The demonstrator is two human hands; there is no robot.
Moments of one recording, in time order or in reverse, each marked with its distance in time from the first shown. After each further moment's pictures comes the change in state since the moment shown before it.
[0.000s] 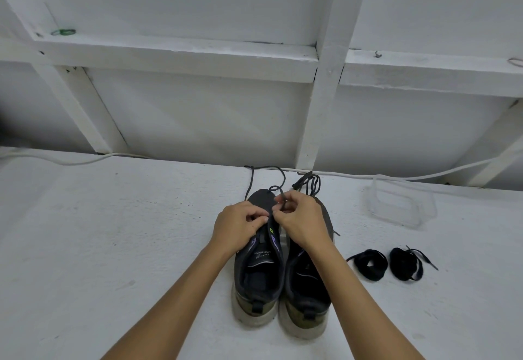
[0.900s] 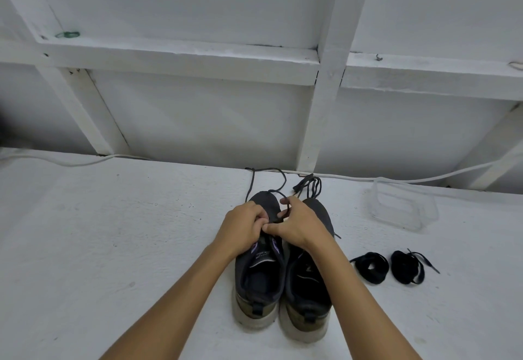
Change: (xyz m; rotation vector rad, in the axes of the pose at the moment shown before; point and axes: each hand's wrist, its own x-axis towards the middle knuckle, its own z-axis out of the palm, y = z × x) left_hand 0.005 0.007 0.003 0.216 -0.072 0.081; right_hand 0.002 -0.006 -0.007 -0.099 -0.275 0.159
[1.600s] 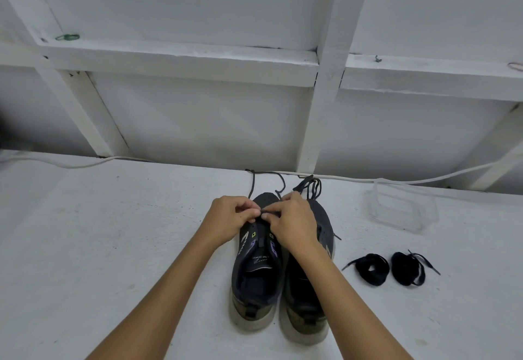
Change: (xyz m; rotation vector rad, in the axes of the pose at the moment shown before) left_hand -0.005 -0.006 -0.039 -0.456 0.034 -0.119; right_hand 0.003 -0.009 0.019 -0.326 0.234 -0.192
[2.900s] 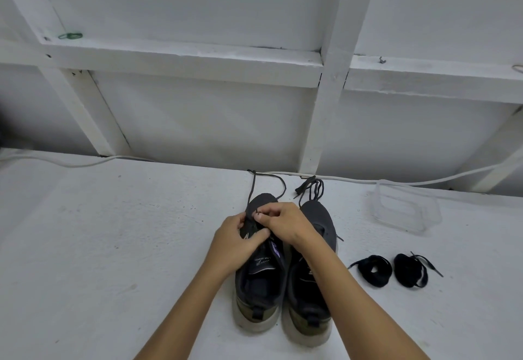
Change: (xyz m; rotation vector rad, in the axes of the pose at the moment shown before) left_hand -0.037 -0.012 0.029 -0.029 0.077 -0.209; right_hand 0.017 0.008 0.014 0.512 -0.269 0.076
